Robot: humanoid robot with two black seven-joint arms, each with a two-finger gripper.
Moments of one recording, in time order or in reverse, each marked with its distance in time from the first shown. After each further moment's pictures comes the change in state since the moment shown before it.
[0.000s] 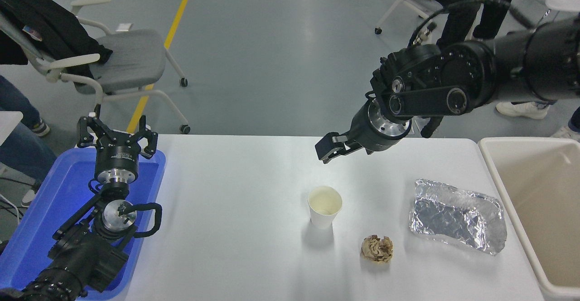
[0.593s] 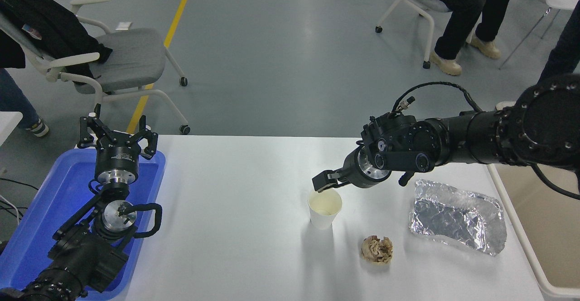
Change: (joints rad) left arm 0.000 0.000 0.001 0.000 0.000 0.000 0.001; right arm -0.369 0.013 0.087 -0.222 -0.151 -0.057 -0.006
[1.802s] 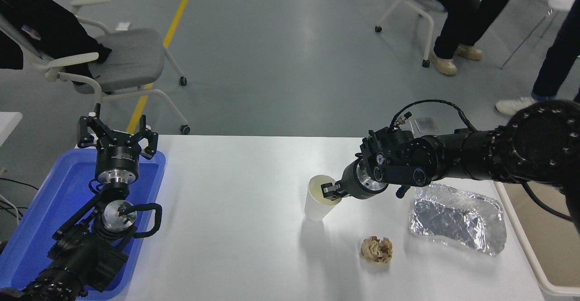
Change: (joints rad) left arm 0.001 0.000 -0.001 0.000 0.002 0.000 0.000; right arm 0.186 -0.050 0.014 0.136 0.006 0.071 -0.014
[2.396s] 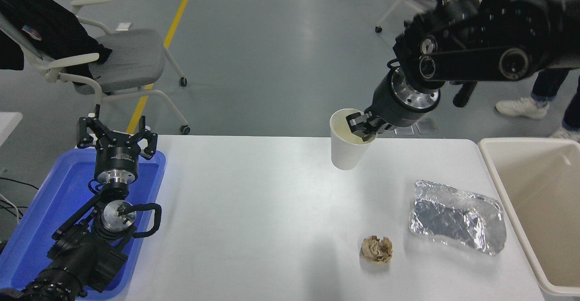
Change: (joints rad) left arm 0.001 0.001 0.000 0.000 0.000 -0.002 0.000; right arm 0.648 -0.126 -0.197 0.315 0.156 0.237 -0.054
